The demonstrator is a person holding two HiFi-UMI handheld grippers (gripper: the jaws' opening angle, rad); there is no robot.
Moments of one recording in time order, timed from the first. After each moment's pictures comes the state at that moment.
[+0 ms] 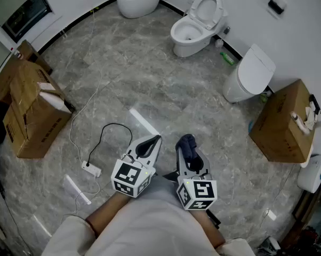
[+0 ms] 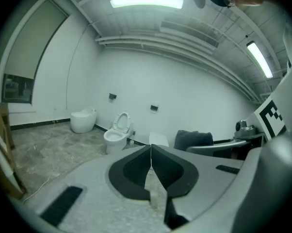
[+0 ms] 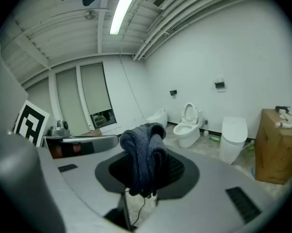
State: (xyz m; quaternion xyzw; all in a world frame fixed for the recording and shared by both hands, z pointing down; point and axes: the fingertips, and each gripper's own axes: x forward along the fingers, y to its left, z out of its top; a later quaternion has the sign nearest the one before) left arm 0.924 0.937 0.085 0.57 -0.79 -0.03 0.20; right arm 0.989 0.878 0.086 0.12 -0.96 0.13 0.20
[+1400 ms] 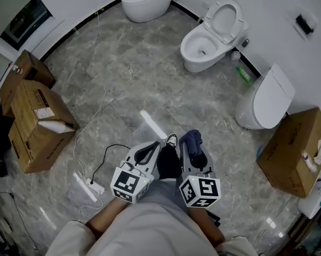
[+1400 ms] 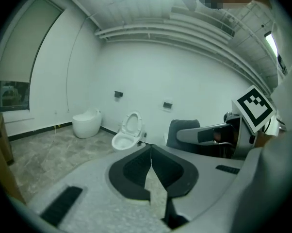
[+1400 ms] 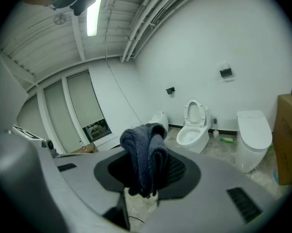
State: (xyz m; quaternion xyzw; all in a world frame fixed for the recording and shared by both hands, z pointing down) left arm 0.673 0.780 0.113 0.54 -0.81 0.01 0.21; right arm 0.712 0.684 0.108 0.12 -0.96 0.20 0.17
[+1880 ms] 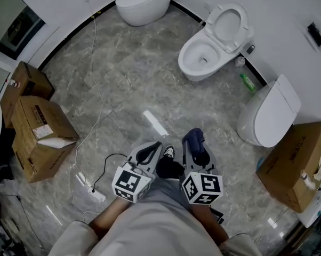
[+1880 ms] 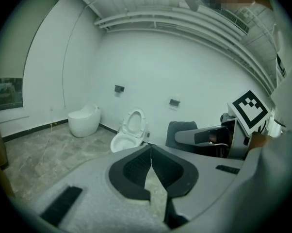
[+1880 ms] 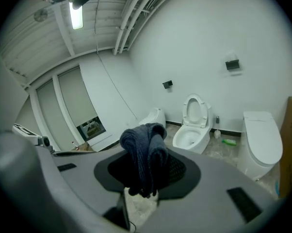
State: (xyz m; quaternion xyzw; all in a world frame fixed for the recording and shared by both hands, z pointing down) left arm 0.539 0.643 0.124 0.54 -0.81 0.02 0.25; right arm 0.575 0.542 0.128 0.11 -0.95 0.21 0.21
